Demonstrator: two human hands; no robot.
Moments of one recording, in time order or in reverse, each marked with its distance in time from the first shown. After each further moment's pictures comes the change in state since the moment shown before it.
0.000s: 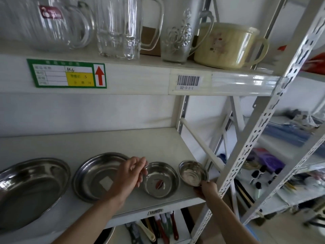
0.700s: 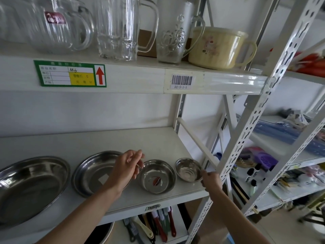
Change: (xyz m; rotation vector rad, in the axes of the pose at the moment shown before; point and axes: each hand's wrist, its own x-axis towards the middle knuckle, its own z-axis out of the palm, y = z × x) left_hand 0.004 0.006 -0.005 0.001 -0.002 0.052; right_hand -0.044 -0.028 -0.026 -0.388 0.102 -0.307
